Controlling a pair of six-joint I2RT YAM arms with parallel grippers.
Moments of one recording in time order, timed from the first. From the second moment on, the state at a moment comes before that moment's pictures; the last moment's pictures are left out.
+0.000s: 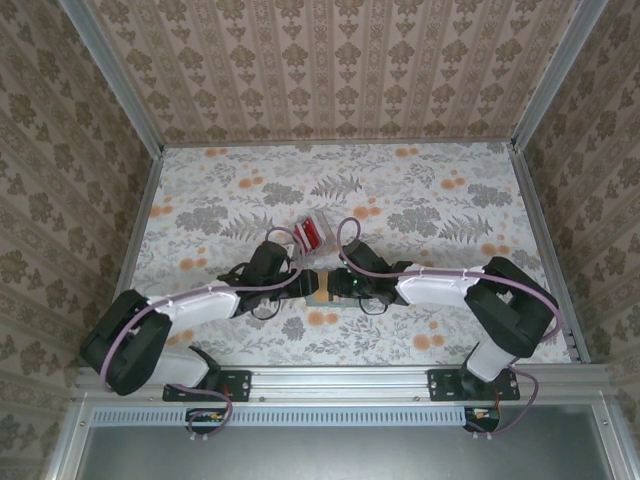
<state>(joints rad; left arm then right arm) -0.72 1.32 0.51 0.03 0.24 -0.70 0.81 1.62 0.78 -0.06 -0.06 0.85</state>
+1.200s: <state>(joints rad) -0.83 1.63 0.84 -0.24 0.12 -0.54 0.72 1.55 0.72 -0.11 -0.07 0.76</state>
